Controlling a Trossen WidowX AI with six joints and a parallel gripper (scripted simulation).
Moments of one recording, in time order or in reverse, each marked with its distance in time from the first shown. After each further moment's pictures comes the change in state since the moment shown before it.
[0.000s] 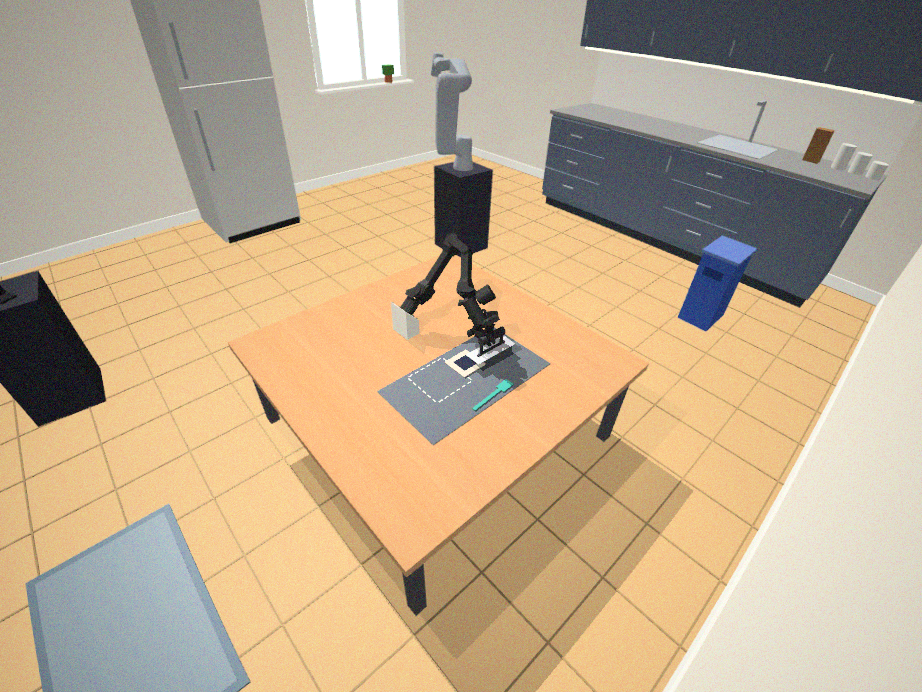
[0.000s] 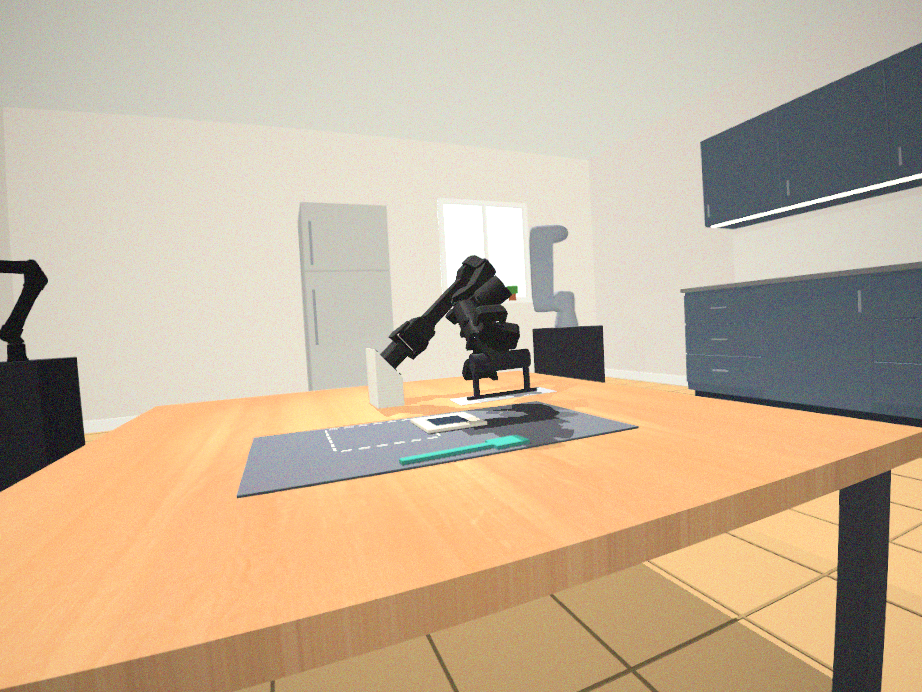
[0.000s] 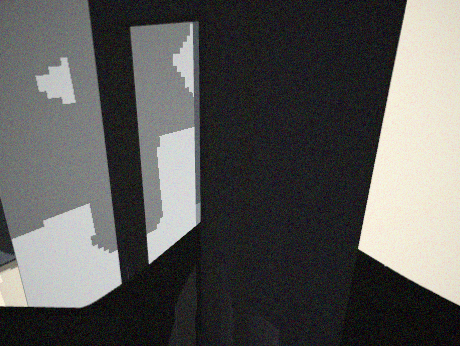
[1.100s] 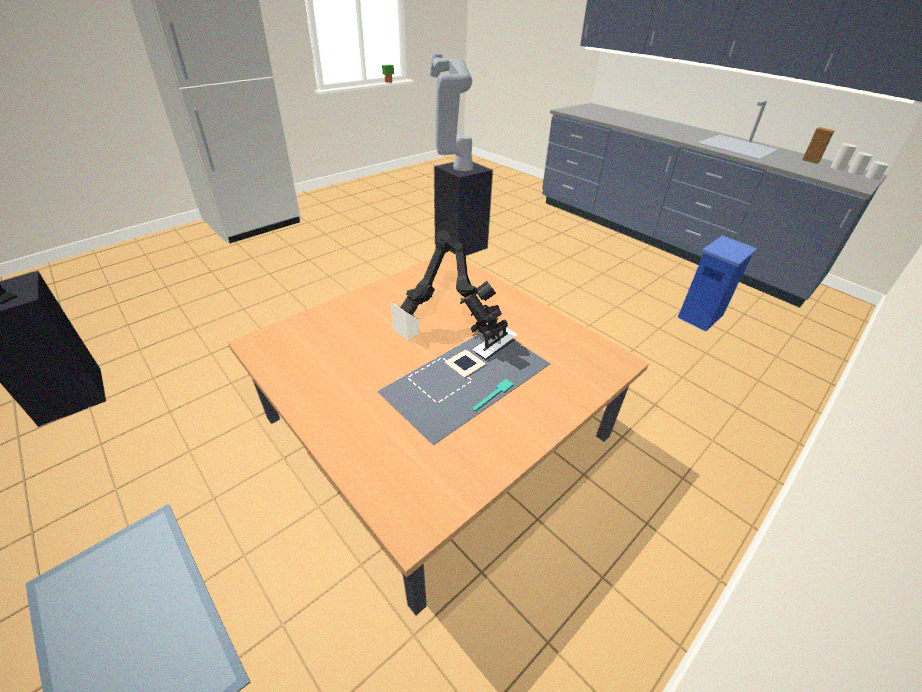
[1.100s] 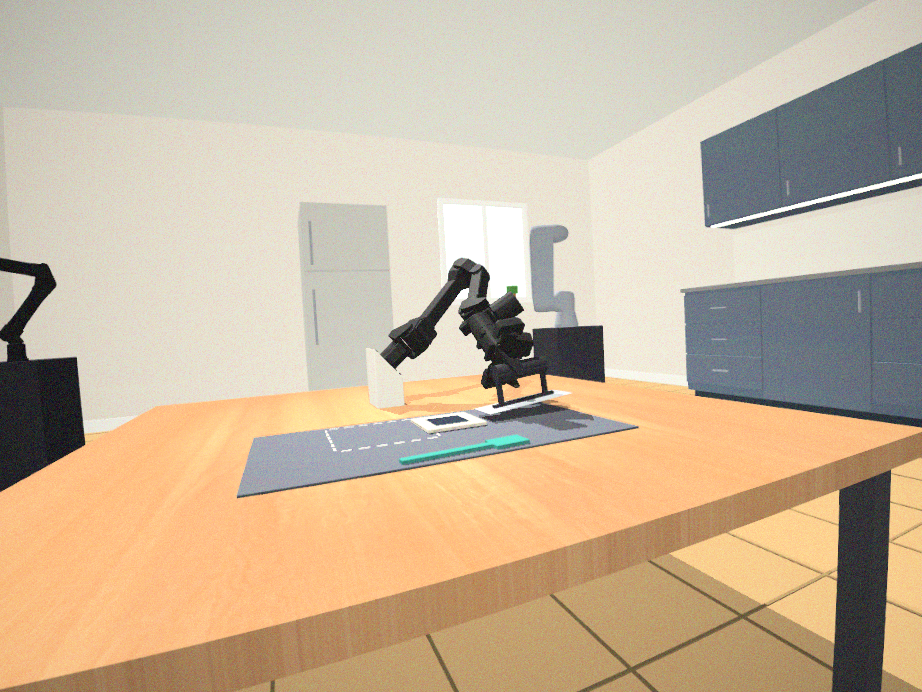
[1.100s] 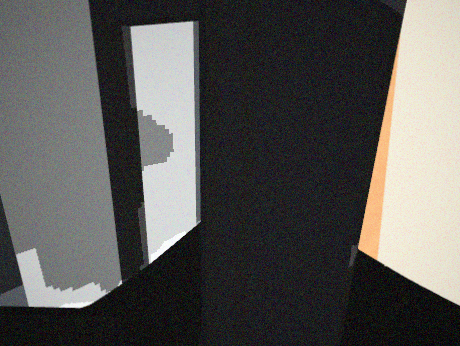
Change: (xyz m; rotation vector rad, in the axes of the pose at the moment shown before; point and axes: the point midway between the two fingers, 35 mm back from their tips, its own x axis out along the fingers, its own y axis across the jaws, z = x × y) arm -0.015 0.050 0.064 0.004 -0.109 -0.008
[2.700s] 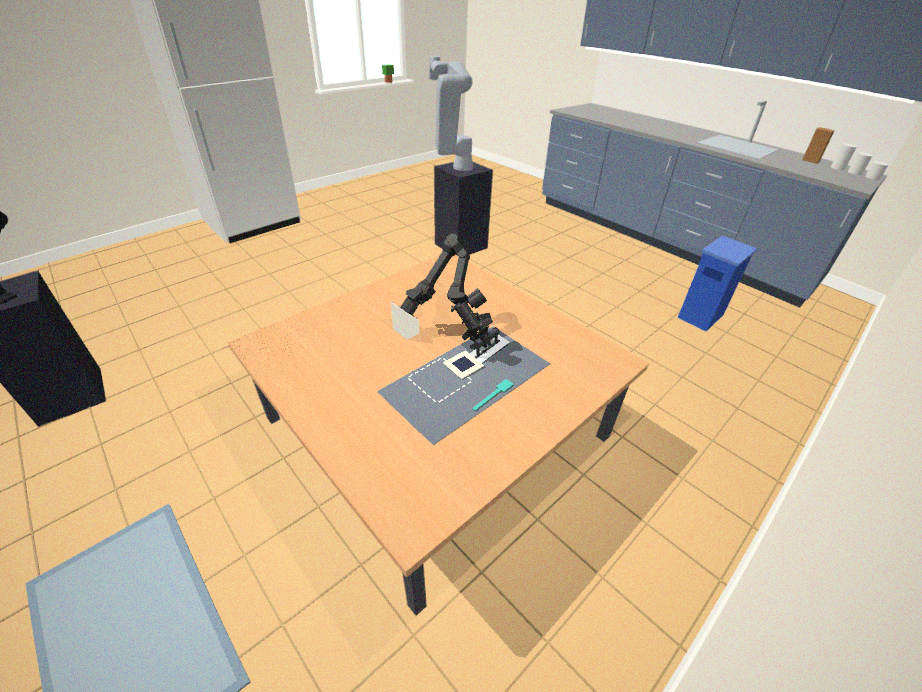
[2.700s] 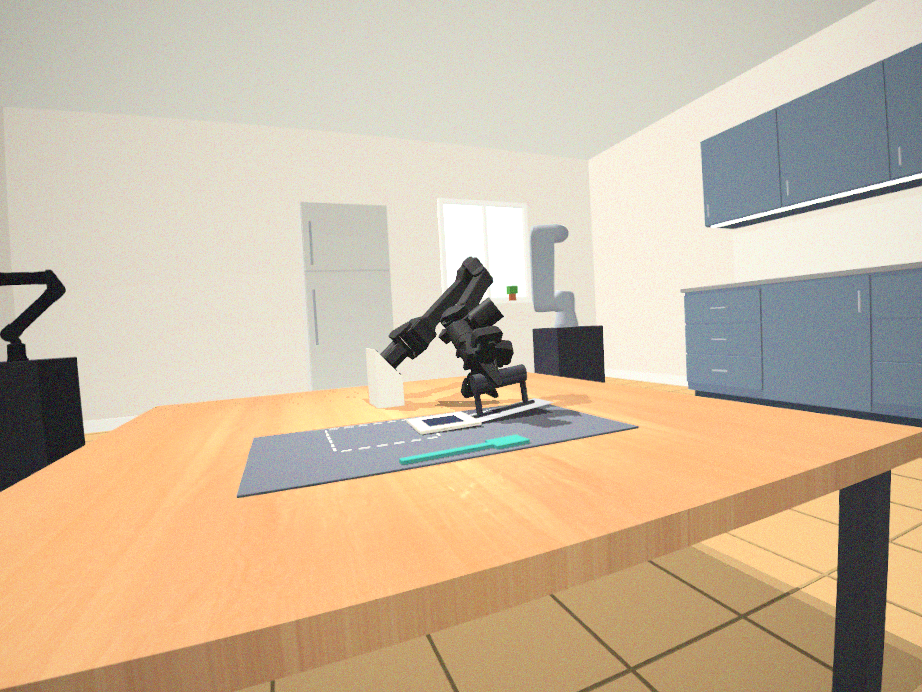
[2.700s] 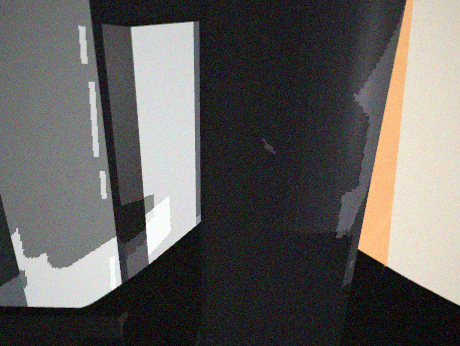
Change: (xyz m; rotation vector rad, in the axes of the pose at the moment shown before) arm 0.006 0.008 -0.054 0.007 -0.004 0.000
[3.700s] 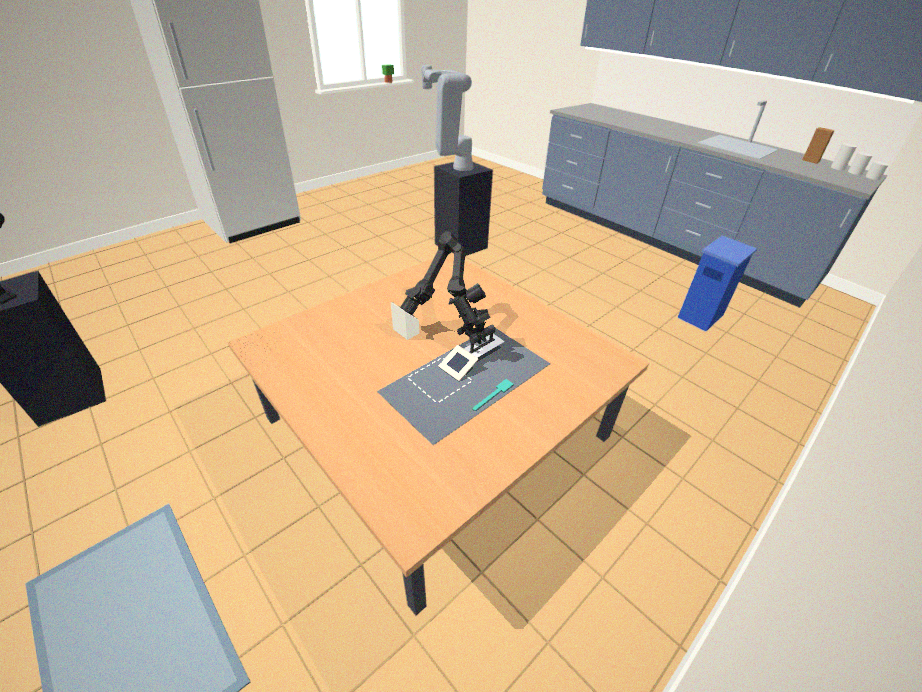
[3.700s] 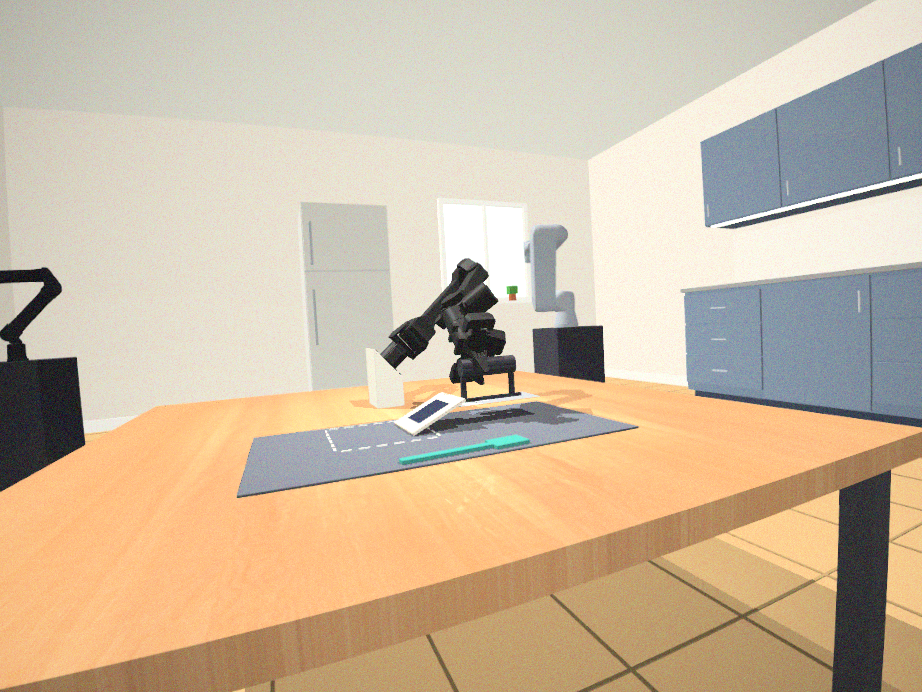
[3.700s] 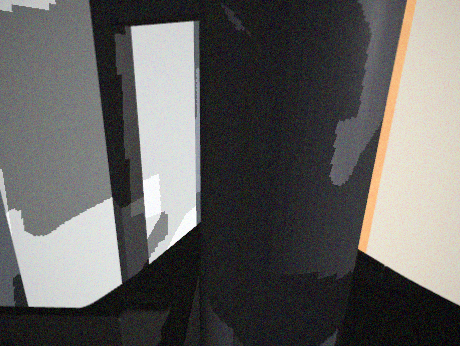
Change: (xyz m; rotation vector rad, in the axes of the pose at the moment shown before) arm -0.025 -0.021 -0.019 -0.061 0.094 0.030
